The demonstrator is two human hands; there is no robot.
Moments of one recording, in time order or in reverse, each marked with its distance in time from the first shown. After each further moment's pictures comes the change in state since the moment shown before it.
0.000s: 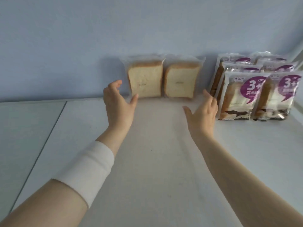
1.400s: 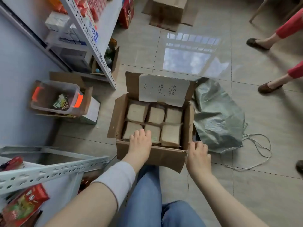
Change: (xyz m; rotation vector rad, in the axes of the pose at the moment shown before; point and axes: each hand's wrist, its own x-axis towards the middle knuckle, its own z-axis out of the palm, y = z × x) left_hand -0.851 0.254 0.324 0.729 -1.572 1.404; right_hand -0.542 0.607 -0.473 -0.586 -0.220 1.344
